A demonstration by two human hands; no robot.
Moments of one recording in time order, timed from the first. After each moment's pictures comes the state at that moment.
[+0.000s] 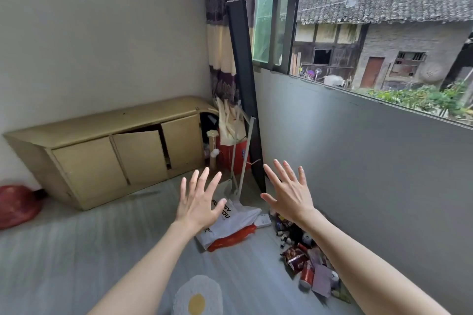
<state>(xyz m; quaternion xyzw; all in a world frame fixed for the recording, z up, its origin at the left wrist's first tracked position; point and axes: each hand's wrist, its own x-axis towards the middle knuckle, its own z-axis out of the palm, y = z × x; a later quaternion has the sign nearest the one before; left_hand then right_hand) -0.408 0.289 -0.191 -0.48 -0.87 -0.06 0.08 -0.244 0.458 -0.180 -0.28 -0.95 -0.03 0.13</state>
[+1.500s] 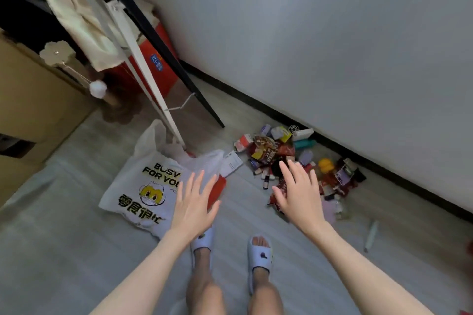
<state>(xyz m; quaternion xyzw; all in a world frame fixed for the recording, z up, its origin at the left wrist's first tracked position) -0.654 0.770 -0.572 -0.63 -0.74 0.04 -0.21 -0.425 0.858 -0.564 -0.57 -0.81 0.15 -0.02</state>
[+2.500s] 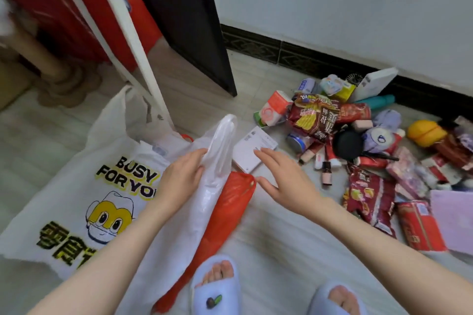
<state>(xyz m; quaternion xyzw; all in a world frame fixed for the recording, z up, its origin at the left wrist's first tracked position) -0.798 0.811 -1.017 -0.69 -0.69 -0.17 -0.13 -0.559 0.850 -1.003 -0.45 -0.86 0.22 0.10</state>
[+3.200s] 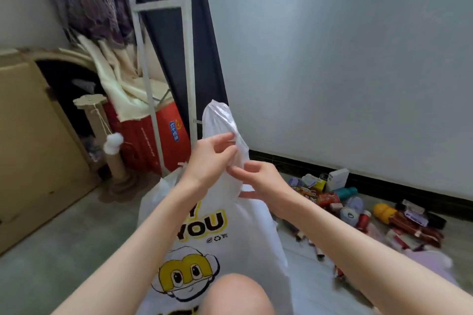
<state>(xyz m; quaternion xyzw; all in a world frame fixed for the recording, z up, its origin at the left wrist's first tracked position) -0.744 0.737 -0.688 -0.56 -0.58 -0.51 -0.29 -0.621 0.750 -0.721 -0.38 -0.59 0.62 0.35</state>
